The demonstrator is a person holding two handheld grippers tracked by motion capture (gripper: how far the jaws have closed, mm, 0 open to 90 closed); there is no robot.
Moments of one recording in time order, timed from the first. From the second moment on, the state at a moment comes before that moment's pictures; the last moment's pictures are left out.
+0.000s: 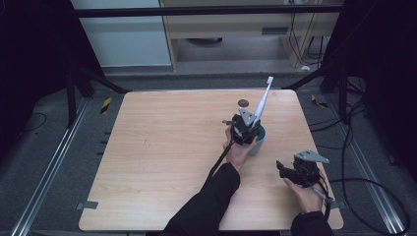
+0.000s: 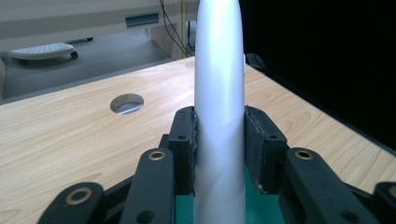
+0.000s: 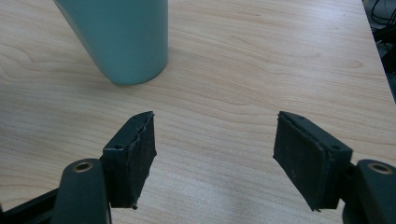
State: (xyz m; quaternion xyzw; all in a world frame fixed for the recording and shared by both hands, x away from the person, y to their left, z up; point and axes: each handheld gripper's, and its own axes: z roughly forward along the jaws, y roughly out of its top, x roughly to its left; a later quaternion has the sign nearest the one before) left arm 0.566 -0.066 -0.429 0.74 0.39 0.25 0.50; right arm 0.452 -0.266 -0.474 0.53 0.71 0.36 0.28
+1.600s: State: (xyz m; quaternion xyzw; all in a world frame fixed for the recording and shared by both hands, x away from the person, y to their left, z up) left arm 0.512 0.047 -0.398 0.79 0.33 0.20 0.49; right arm 0.450 -0.267 -0.471 0.54 0.70 0.36 0.29
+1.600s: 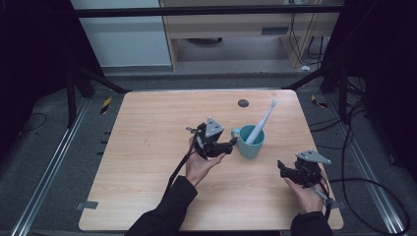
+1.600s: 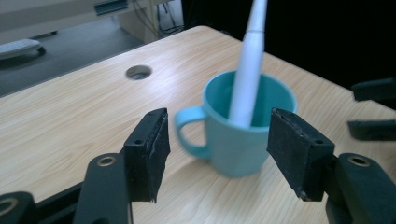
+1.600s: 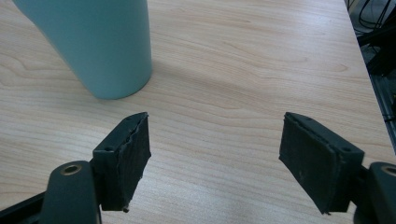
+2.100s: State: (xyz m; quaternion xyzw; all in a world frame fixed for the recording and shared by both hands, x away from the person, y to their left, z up) left arm 0.486 0.136 -0.418 0.80 0.34 0.22 0.44; right arm 0.447 -0.268 -0.473 0.54 0.70 0.36 0.29
